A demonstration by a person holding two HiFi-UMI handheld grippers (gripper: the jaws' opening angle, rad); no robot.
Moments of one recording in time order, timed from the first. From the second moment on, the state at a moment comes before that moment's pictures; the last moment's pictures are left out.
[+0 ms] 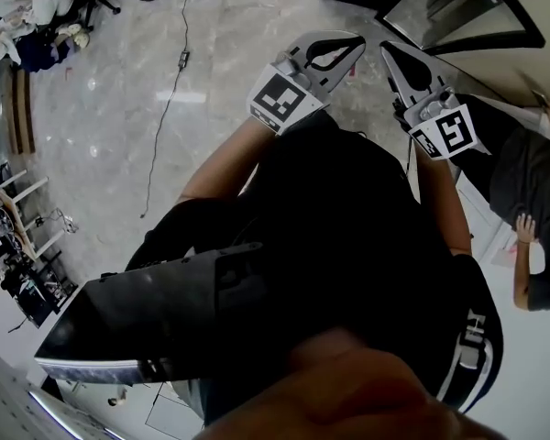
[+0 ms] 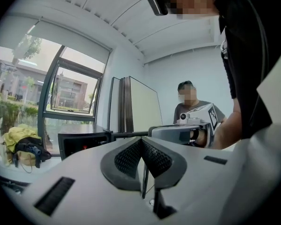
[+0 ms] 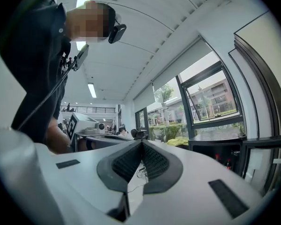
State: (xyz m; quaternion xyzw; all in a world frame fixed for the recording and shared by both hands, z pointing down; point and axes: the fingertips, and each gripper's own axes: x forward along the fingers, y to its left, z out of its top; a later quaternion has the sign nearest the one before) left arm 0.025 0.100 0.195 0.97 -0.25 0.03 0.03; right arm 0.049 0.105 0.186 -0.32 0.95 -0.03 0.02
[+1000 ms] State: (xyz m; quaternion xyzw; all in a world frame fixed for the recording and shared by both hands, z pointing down) left arm 0.007 -0.030 0.209 0.97 -0.24 0.01 0.07; right arm 0.038 -0.015 0.210 -0.35 0.94 -0.04 0.00
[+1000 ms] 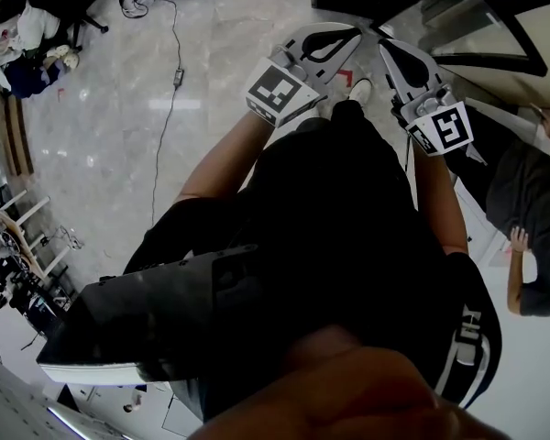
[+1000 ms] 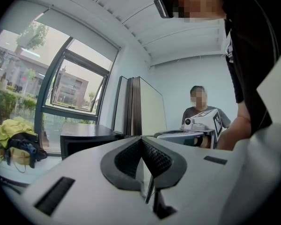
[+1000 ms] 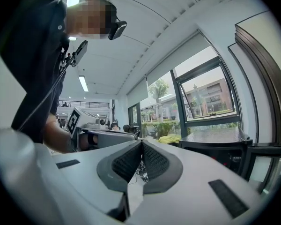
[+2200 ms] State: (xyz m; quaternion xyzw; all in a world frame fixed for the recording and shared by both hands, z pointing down) left arm 0.076 -0.324 0.429 0.93 -0.37 0.03 0.06; right arm 0.131 -0.337 0.453 -0.44 0.89 -0.07 -0.03
